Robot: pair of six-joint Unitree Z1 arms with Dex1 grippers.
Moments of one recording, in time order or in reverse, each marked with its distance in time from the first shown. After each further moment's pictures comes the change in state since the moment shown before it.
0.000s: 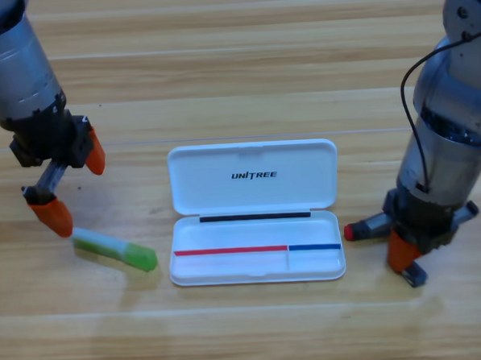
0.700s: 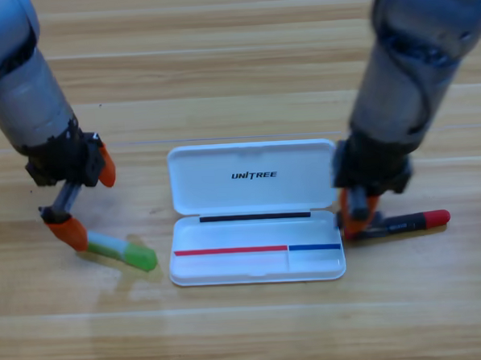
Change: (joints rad) arm 0 -0.009 0.002 0.144 -0.196 0.006 -0.017; arm 1 0.060 0.039 -0.390 0.293 0.072 -1.002
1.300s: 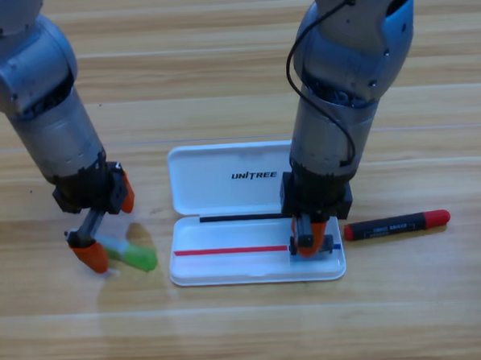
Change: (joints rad) arm 0 -0.048 0.077 0.052 -0.094 0.009 -0.027; arm 1 0.053 0.159 -0.133 0.000 0.015 0.000
